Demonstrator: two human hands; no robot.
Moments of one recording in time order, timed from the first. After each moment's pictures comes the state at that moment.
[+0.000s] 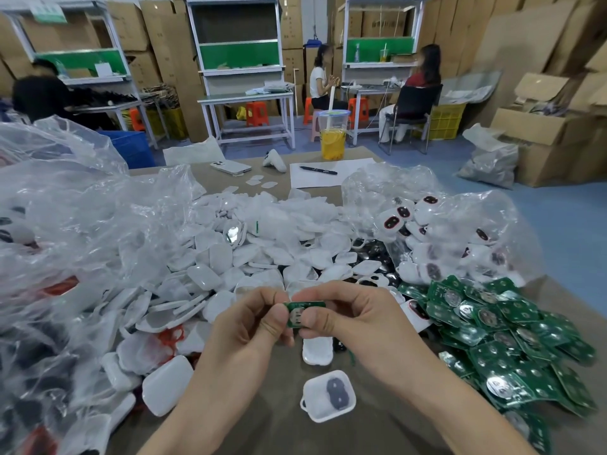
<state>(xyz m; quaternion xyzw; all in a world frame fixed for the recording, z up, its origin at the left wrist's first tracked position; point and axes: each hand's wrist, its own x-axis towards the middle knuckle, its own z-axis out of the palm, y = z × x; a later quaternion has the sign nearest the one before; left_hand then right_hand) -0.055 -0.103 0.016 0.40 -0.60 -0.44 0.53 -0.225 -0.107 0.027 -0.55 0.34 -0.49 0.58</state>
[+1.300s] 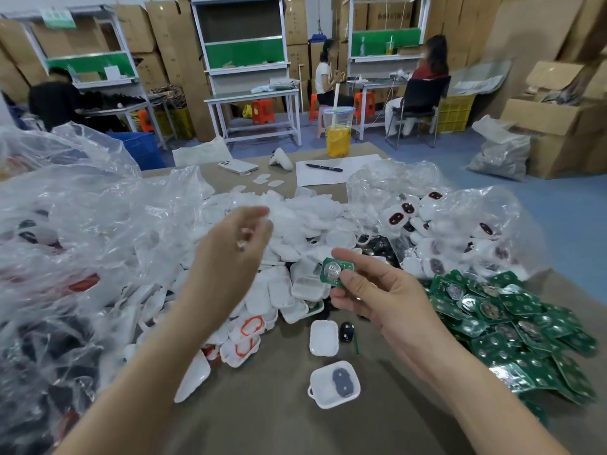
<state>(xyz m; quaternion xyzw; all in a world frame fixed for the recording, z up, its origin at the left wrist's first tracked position) -0.034 -0.163 0.070 0.53 -0.70 -0.17 0.45 -0.243 -0.116 0.027 -0.43 0.36 -0.58 0.59</state>
